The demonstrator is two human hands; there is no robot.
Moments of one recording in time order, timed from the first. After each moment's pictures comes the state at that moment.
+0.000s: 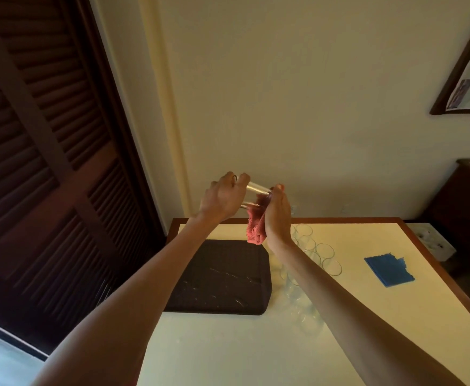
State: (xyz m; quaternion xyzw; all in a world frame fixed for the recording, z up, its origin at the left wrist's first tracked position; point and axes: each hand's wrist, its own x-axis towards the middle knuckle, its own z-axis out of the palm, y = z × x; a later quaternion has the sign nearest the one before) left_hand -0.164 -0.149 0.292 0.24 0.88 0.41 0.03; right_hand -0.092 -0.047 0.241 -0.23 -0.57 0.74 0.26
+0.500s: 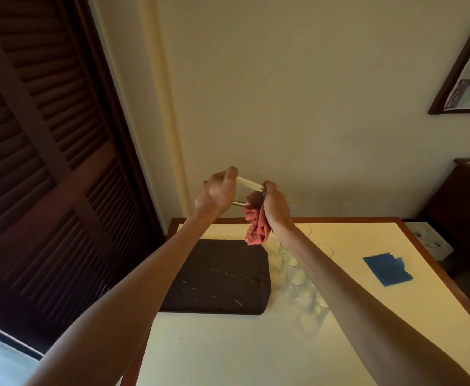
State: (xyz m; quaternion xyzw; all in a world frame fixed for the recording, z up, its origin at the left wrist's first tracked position) left_hand -0.178 -0.152 0.286 0.21 0.85 0.47 0.03; right_hand -0.091 -0.040 0.273 -0.23 -0.61 0.75 0.14
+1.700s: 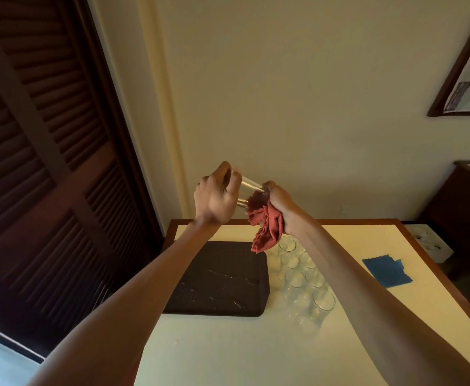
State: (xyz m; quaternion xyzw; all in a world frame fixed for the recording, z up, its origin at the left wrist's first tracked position) left_hand -0.157 -0.154 0.281 0.30 0.80 0.49 -0.21; right_hand -0.083 -0.022 0.296 -0.22 -0.60 0.77 0.02
